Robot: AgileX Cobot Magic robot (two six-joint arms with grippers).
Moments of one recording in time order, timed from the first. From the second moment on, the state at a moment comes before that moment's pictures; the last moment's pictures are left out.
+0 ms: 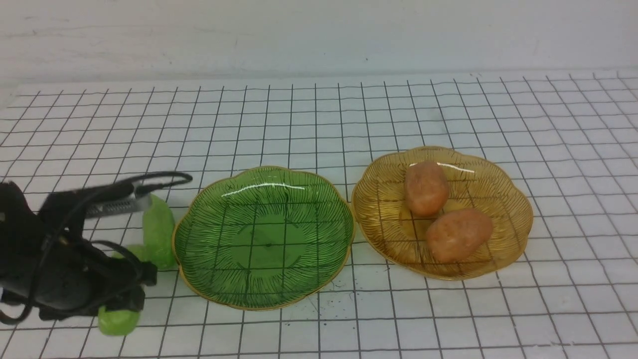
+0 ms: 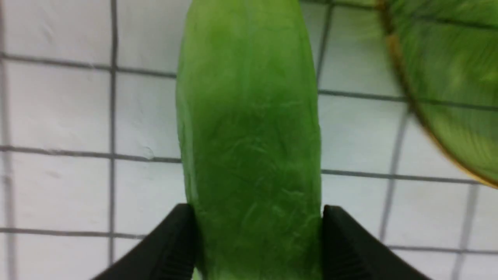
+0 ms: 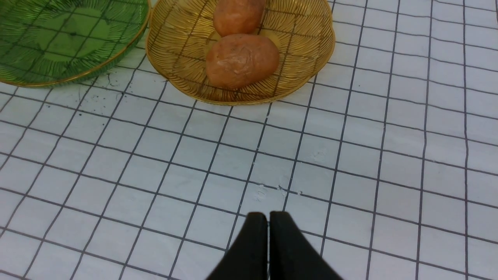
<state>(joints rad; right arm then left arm) 0.29 0.41 -0.84 0.00 1.28 0.02 -0.05 1.34 -0.80 -0.10 0.75 -0.10</state>
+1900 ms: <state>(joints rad) 0.29 0.41 -0.83 0.00 1.28 0.02 -0.12 1.88 -1.61 0.06 1.21 -0.07</state>
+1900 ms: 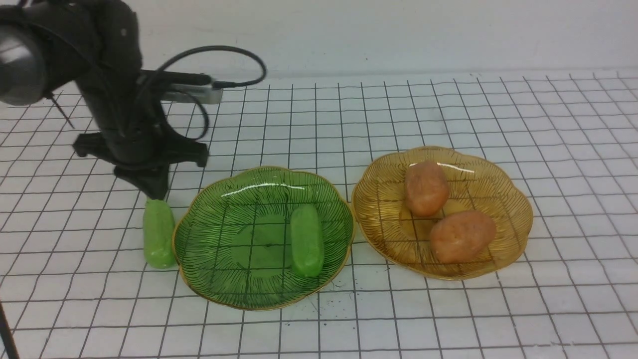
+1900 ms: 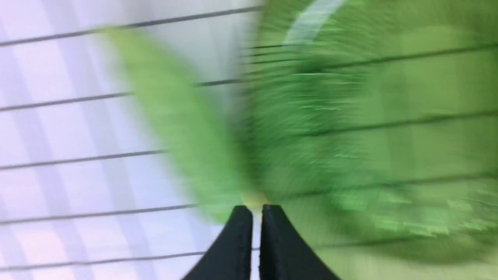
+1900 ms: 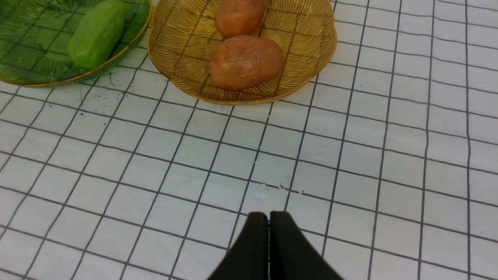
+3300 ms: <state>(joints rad) 0.29 0.41 -0.70 0.05 1.28 0.02 -0.02 2.16 -1.69 0.00 1.19 -0.16</state>
